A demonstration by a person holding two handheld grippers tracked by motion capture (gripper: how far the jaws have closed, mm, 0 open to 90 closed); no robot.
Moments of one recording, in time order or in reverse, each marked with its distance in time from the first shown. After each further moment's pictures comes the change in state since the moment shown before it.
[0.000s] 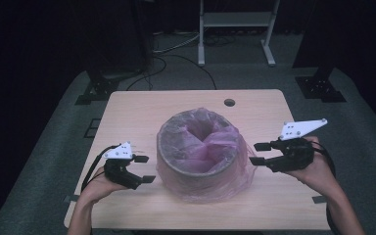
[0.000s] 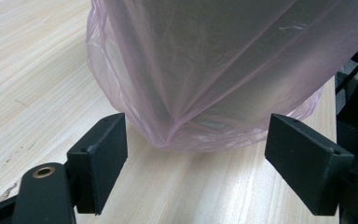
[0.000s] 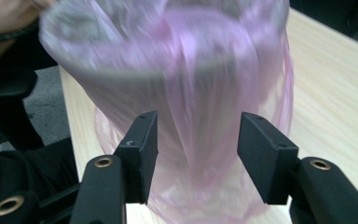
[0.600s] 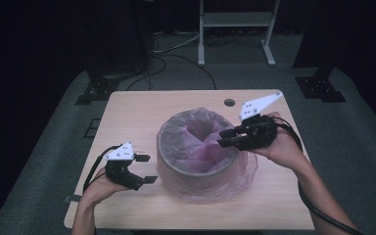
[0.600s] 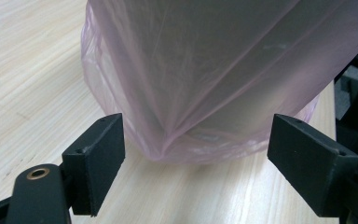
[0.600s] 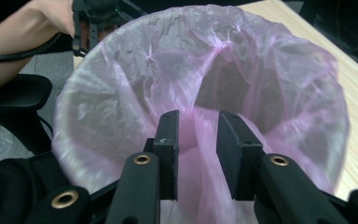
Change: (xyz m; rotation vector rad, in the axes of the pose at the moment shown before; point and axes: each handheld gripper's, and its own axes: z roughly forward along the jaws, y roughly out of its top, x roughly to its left) left arm -0.006 0.006 0.001 -0.024 0.010 0.022; right arm 0.014 0.088 0.053 0.078 0.080 -0.120
